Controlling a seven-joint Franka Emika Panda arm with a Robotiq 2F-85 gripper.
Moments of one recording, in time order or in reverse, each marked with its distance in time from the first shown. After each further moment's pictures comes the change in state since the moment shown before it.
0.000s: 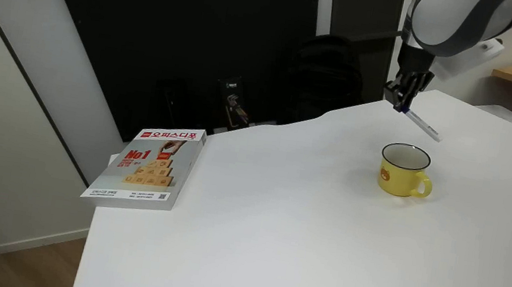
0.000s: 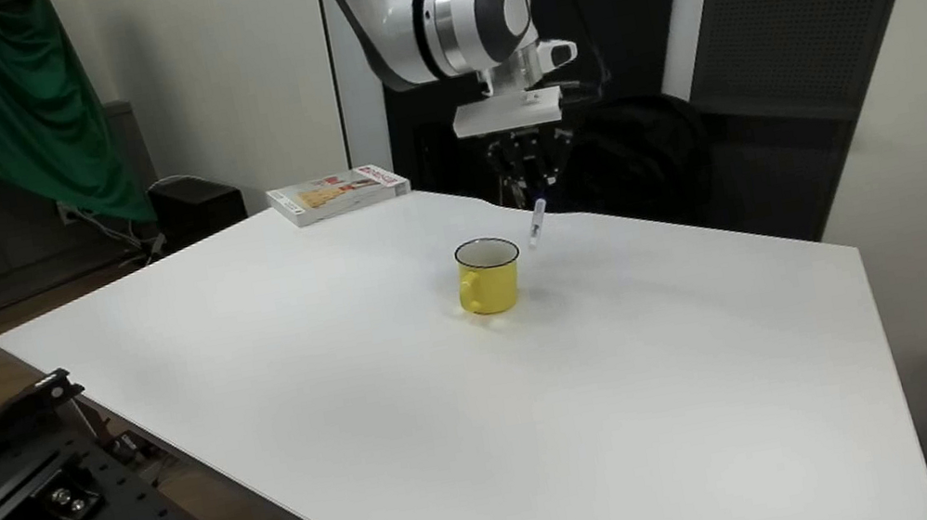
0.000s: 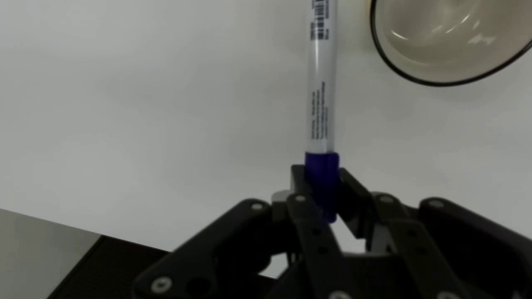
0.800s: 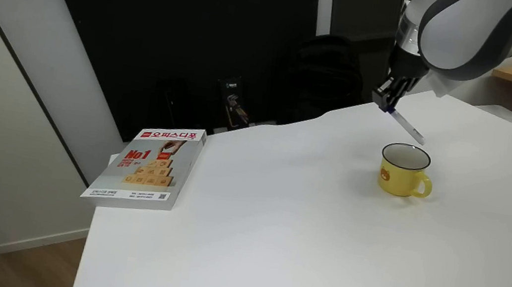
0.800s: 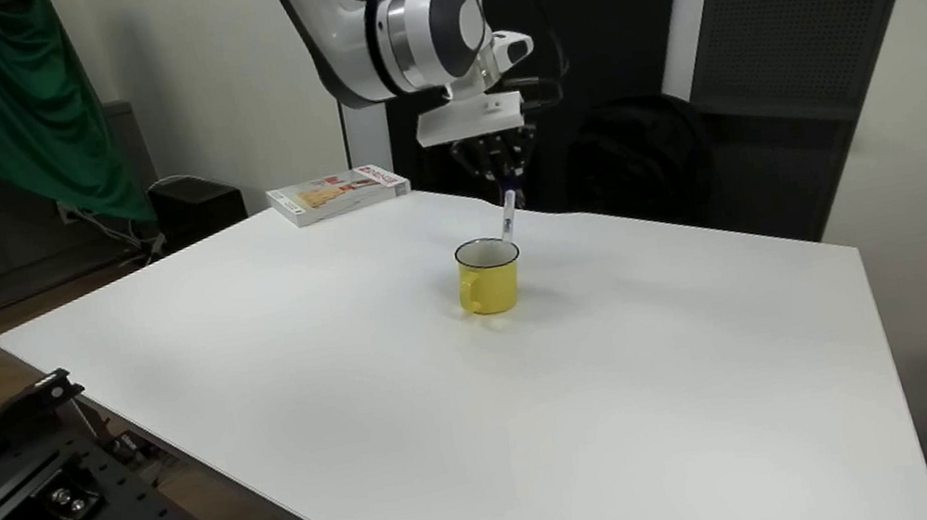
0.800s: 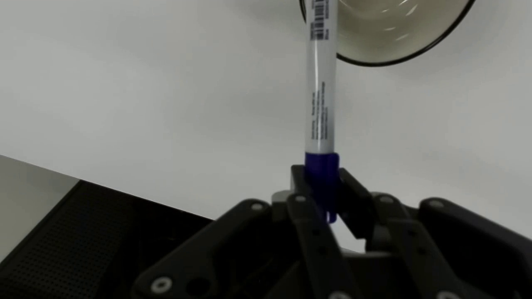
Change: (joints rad) arm 0.111 -0.085 -0.058 -0.197 -0.021 0.258 0.026
